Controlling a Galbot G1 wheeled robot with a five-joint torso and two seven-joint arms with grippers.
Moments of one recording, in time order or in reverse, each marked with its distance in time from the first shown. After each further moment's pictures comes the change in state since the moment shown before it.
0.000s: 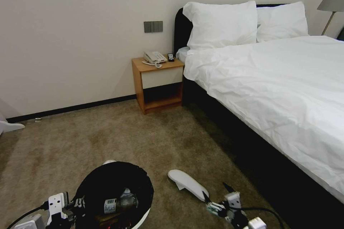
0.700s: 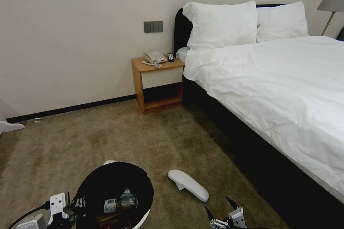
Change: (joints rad) left arm -0.002 0.002 0.009 0.003 0.010 -0.003 0.003; right arm -0.052 0.079 0.033 -0.055 -0.059 0.077 -0.122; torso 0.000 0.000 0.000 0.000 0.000
